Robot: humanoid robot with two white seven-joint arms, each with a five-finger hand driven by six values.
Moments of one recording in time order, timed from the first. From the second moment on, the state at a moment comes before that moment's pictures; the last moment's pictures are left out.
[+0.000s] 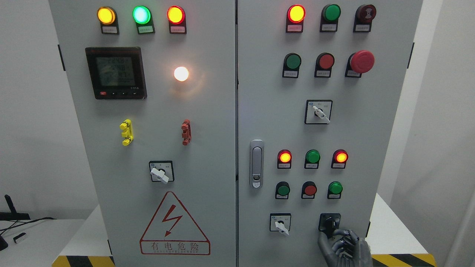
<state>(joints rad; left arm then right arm) -0.04 -0.09 0.08 0.06 0.00 -0.16 0.06 -0.22 0.11 0.03 -1.71 0.17 0.34 -0.27</state>
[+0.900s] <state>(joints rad) -0.04 -0.09 0.08 0.06 0.00 -0.16 0.06 -0.23 0.11 0.04 -1.71 0.16 0.34 -0.27</state>
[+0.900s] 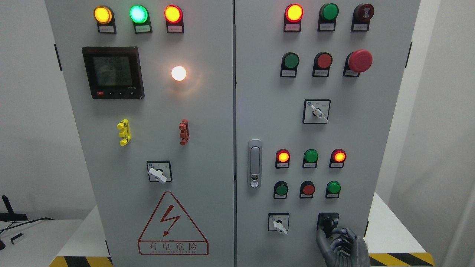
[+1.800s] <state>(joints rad) -0.04 -0.09 0.08 0.06 0.00 -0.16 0.06 -0.24 0.12 0.04 -1.70 0.15 0.34 -0.27</state>
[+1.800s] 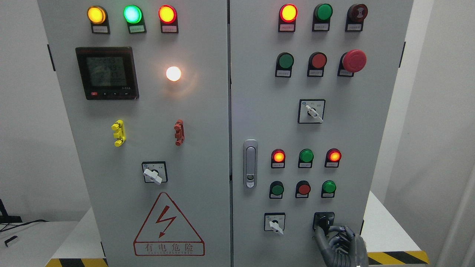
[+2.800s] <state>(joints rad) -0.04 -0.09 0.08 0.06 0.00 -0.16 0.06 -0.24 0.13 0.05 -1.70 0.12 0.34 -0.27</state>
